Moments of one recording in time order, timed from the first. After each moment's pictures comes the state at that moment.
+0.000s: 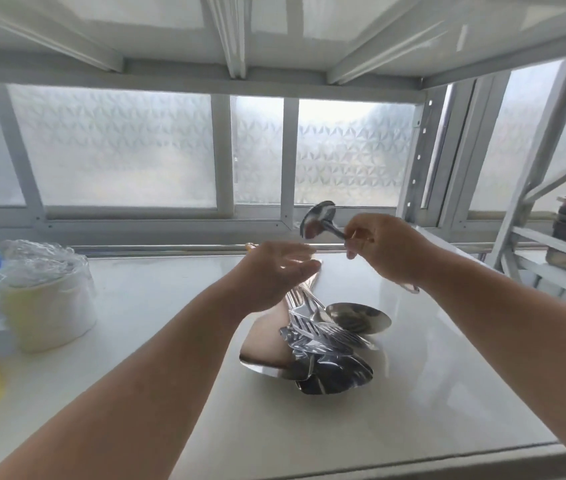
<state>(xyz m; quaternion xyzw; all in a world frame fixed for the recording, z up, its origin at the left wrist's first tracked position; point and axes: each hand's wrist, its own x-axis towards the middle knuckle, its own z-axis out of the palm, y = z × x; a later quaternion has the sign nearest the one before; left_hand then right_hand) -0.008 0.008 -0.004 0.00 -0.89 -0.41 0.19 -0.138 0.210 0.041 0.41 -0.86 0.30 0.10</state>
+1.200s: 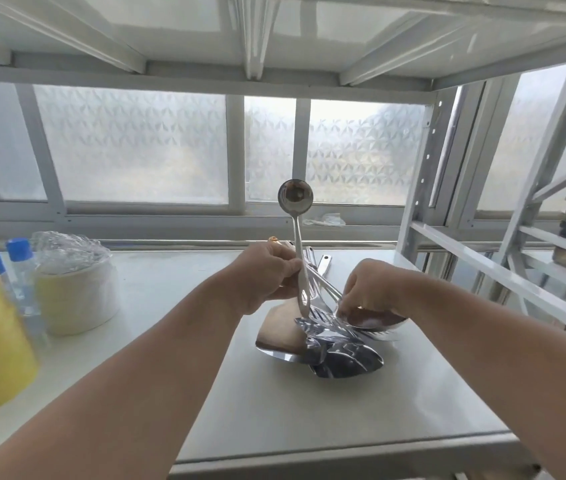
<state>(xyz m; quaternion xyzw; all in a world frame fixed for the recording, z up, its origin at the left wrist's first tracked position) 0.007 0.000 -0.004 0.14 -0.73 -0.66 0.10 -0.111 0.182 -0.004 0.25 -0.94 0.19 -0.12</state>
